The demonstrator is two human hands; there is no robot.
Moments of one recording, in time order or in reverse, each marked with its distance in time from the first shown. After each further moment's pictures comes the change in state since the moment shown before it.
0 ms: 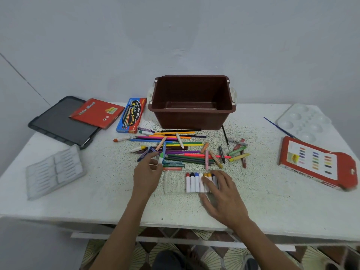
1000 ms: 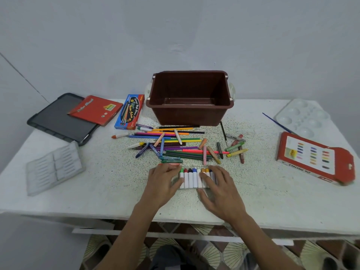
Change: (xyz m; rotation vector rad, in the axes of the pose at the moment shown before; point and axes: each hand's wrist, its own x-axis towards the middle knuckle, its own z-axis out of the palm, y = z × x) left_hand -0.029 -0.019 0.028 0.473 -0.268 0.483; right_hand 0.000 0.000 0.000 0.009 -0.012 0.015
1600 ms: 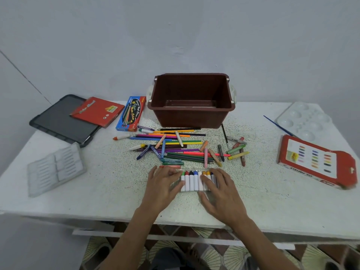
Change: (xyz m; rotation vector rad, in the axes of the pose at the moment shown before) left_hand -0.004 -0.010 0.014 0.009 0.180 0.054; right_hand -0.002 0.001 0.003 -0.010 -0.004 -0.002
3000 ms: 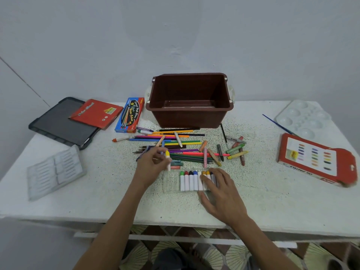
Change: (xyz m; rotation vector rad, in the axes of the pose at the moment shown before) left_hand 0.053 0.001 -0.059 -0.611 -0.052 -0.433; right_hand 0.000 0.002 0.002 0.020 -0.001 0.007
